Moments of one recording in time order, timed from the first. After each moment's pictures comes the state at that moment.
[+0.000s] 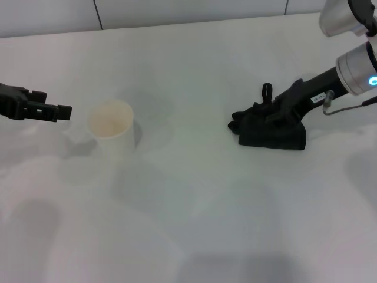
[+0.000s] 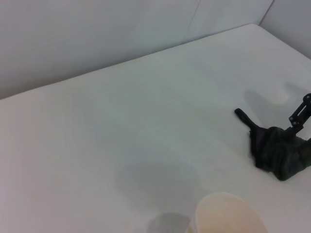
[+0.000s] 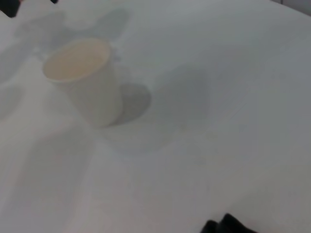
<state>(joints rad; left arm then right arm) -1.07 -1.99 2.85 -0.85 0.08 1.76 -1.61 1.08 1.98 -2.82 0.50 -0.22 -1.41 1.45</state>
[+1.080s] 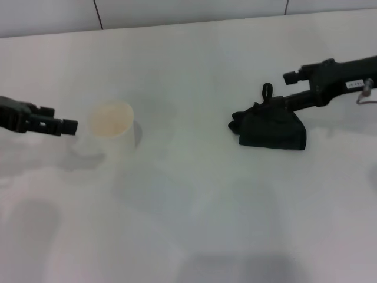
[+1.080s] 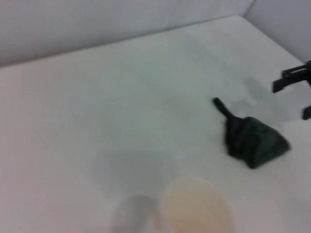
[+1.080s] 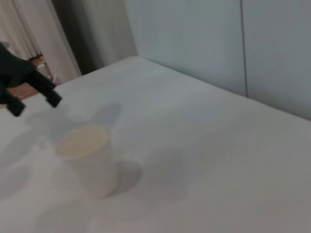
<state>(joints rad) -1.08 -1.99 2.85 -0.86 0.12 1.86 -1.66 0.93 1.94 -2.82 0.61 0.10 -1.62 1.31</state>
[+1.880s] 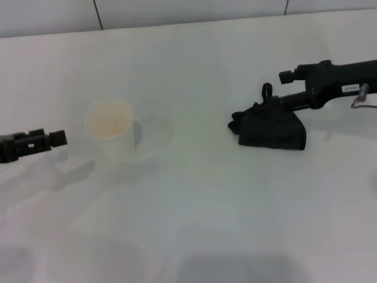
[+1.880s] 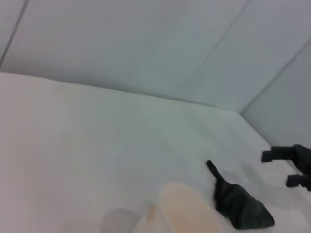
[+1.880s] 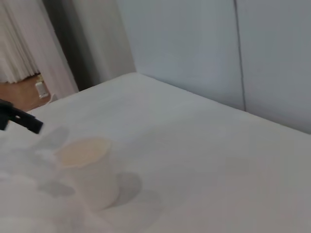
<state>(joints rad) -0.77 -2.07 2.85 -0.87 -0.28 1.88 -1.69 0.90 1.97 -2.82 0.60 0.17 -1.61 1.25</state>
